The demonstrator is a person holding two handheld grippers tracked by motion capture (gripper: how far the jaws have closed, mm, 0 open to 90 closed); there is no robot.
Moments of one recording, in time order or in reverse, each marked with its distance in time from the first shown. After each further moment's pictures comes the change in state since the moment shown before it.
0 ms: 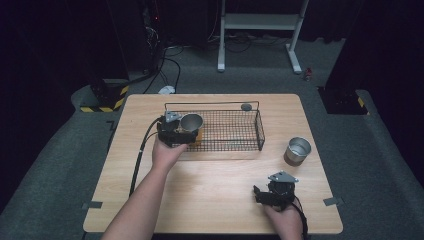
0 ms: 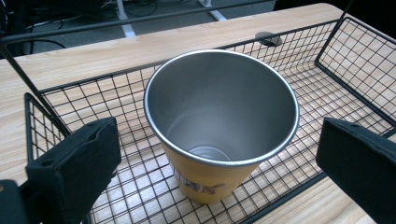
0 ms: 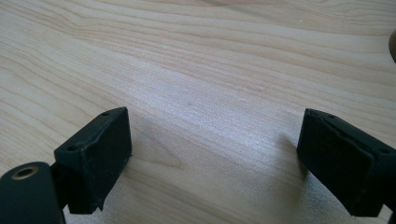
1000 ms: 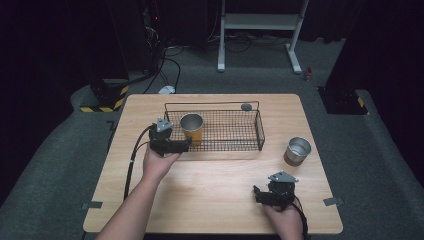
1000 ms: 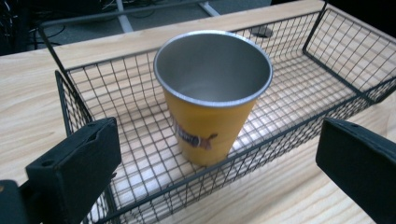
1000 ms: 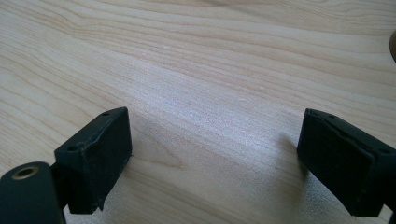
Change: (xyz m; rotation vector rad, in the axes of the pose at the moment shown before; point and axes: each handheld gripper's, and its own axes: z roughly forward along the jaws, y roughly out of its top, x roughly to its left) left arm -0.001 -0.019 -0.038 0.007 -0.001 0.025; right arm 0.000 0.000 0.000 0.000 0.001 0.000
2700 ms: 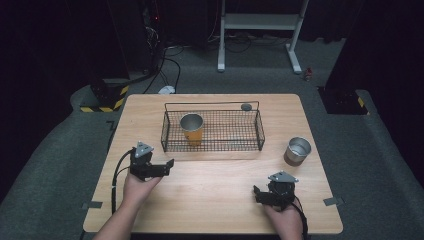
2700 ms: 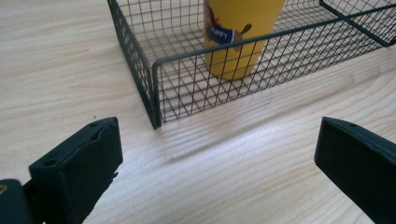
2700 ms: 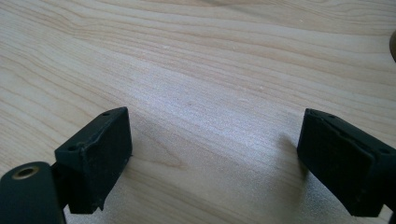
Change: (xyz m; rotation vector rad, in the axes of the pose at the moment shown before) left arm 0.022 -0.074 -0.046 0.038 0.010 -0.046; right arm 0.000 0.000 0.000 0.000 0.000 0.000
